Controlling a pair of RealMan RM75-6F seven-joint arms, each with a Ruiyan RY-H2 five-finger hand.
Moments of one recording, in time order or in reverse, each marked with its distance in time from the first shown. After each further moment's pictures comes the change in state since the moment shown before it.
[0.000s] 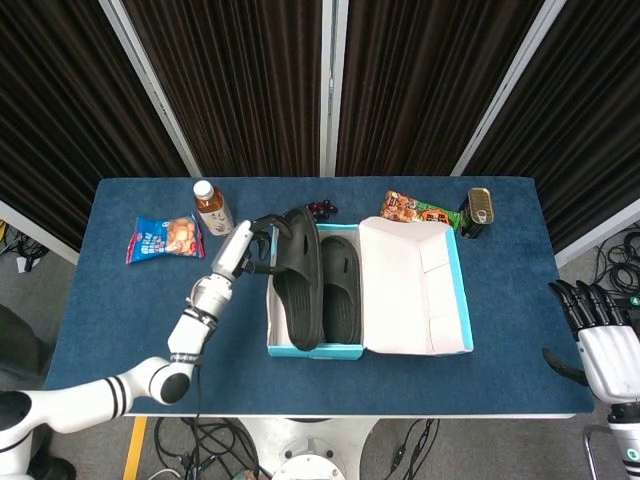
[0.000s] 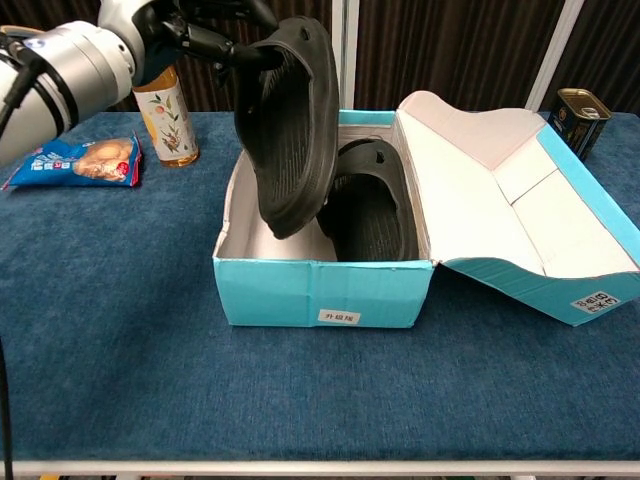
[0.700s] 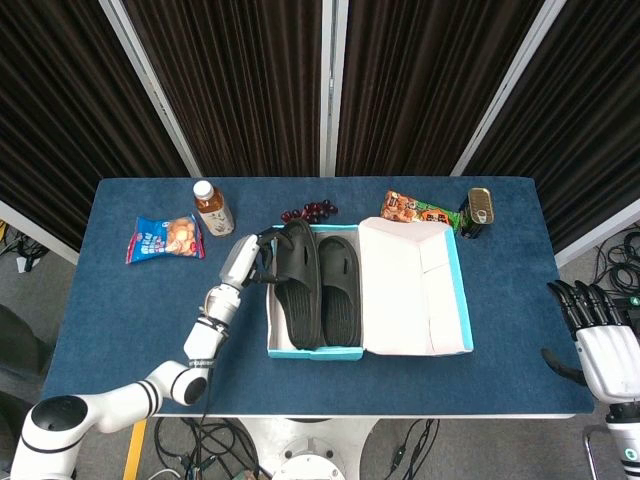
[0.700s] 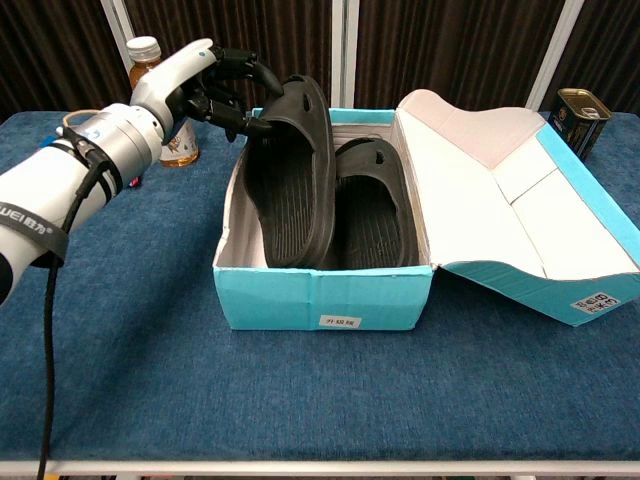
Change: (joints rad) left arm -0.021 -0.215 0.090 0.363 0.098 0.062 -0.122; right arm -0.001 0.005 0.001 -0.020 0.004 -0.004 -0.021
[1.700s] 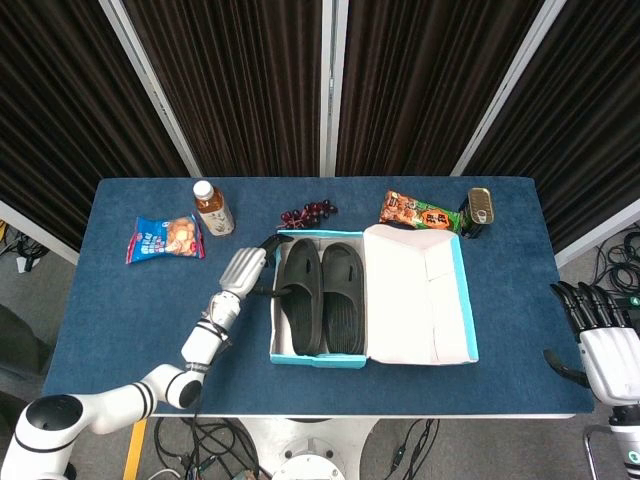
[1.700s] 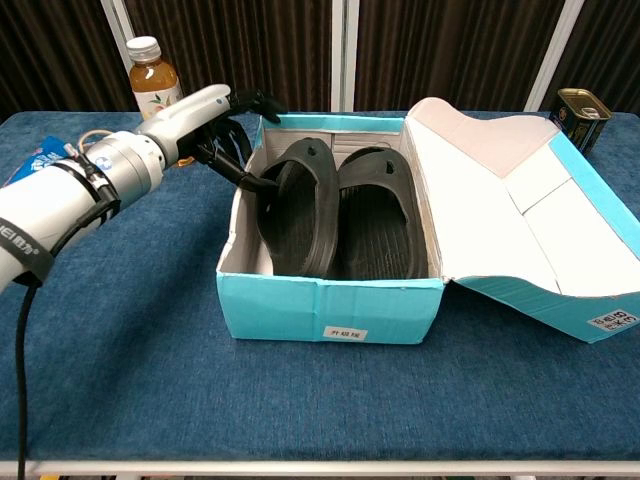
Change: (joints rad) left arm 0.002 0.038 0.049 -0.043 -0.032 -0.063 0.363; right arm -0.009 0.002 -0.004 0.011 -0.006 0.012 0.019
